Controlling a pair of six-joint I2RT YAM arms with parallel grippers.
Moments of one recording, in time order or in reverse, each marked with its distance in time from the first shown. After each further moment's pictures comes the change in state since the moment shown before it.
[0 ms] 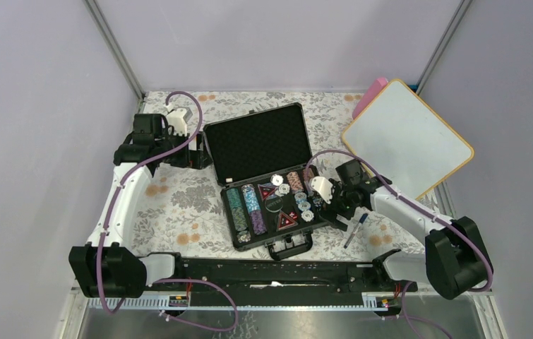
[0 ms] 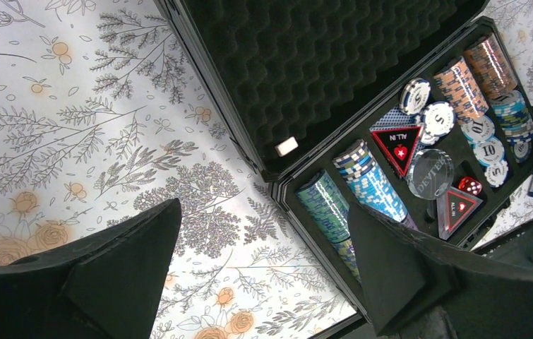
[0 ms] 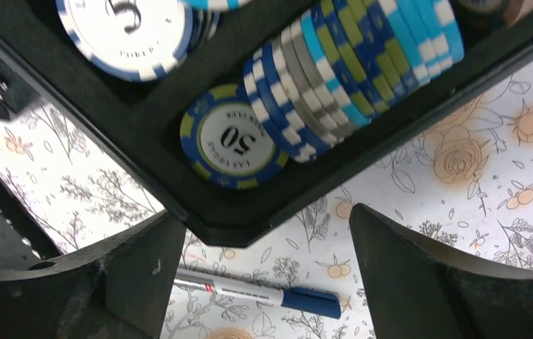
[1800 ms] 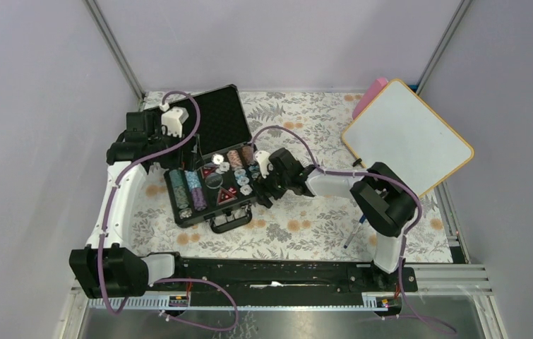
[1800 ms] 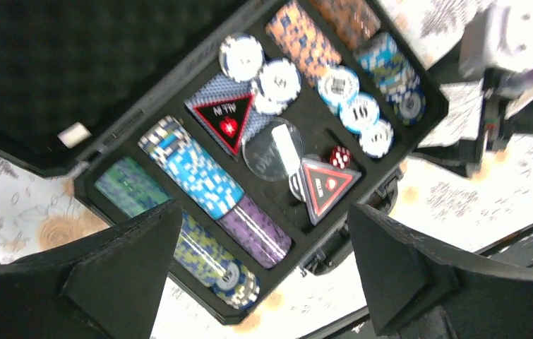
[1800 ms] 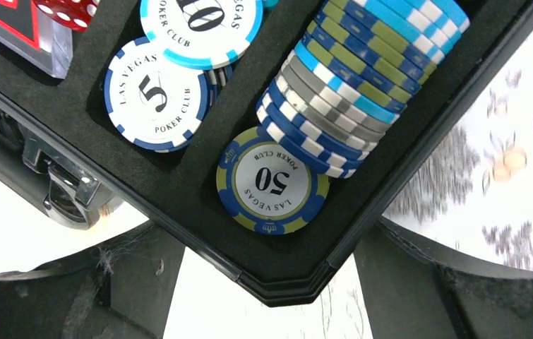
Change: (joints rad) left arm 0.056 0.002 0.057 -0.081 0.008 0.108; right arm 0.381 0.583 0.360 0.626 0.058 0.708
